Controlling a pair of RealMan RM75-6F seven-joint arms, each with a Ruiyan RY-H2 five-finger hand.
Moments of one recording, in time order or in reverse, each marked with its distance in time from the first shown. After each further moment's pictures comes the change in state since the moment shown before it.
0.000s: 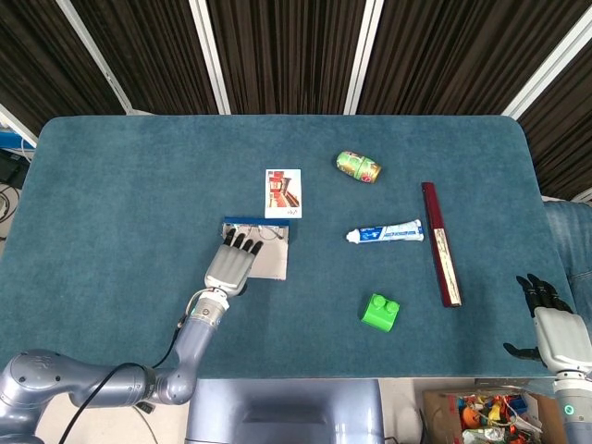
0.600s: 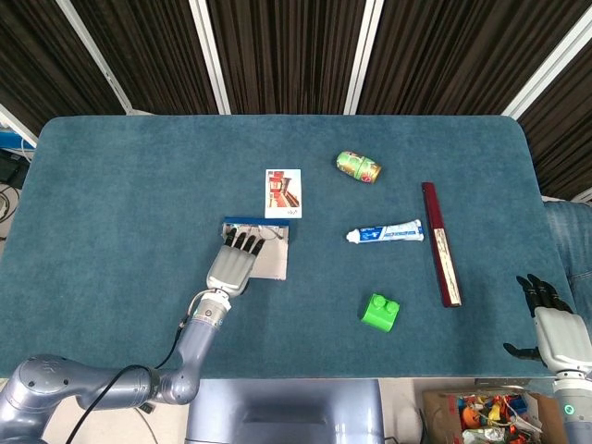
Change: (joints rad) left arm 0.020 -0.047 -0.009 0.070 0.038 -0.015 0.007; right arm 0.001 0.002 0.001 -0.004 0.008 -0.004 0.001
